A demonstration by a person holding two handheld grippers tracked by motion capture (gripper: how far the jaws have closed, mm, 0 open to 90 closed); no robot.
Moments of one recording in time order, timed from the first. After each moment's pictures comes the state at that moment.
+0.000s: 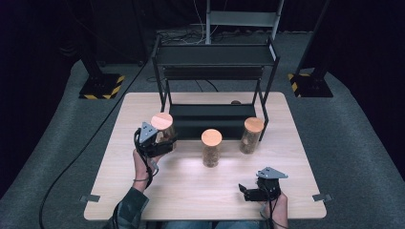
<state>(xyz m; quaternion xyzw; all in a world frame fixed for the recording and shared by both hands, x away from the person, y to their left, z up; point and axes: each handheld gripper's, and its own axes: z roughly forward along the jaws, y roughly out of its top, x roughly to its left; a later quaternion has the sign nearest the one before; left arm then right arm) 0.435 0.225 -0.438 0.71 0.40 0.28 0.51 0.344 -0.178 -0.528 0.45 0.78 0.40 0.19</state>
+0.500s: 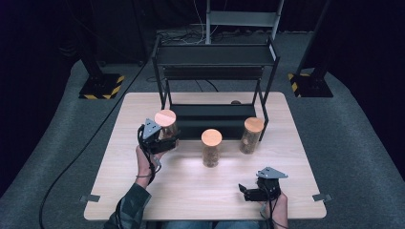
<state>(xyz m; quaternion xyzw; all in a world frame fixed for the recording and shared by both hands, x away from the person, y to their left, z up) 0.447 0.217 -0.436 0.71 0.39 0.28 0.51 0.345 -0.178 -0.528 0.45 0.78 0.40 0.18</state>
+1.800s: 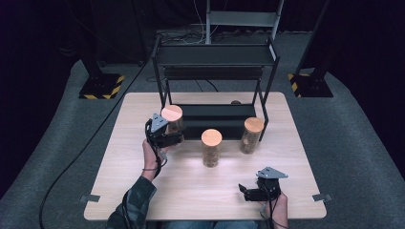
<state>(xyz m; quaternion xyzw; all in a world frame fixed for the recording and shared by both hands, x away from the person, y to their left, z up) 0.468 0.200 -0.436 0.72 0.39 0.28 0.50 0.345 -0.178 -0.528 0.45 0.78 0.40 0.18</state>
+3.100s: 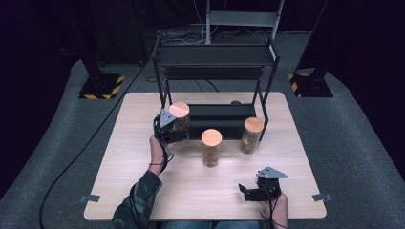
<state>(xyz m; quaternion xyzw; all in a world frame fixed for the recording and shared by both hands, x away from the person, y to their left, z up) 0.490 0.181 -0.441 0.73 0.38 0.28 0.49 0.345 -0.178 -0.528 0.45 0.78 0.40 0.18</state>
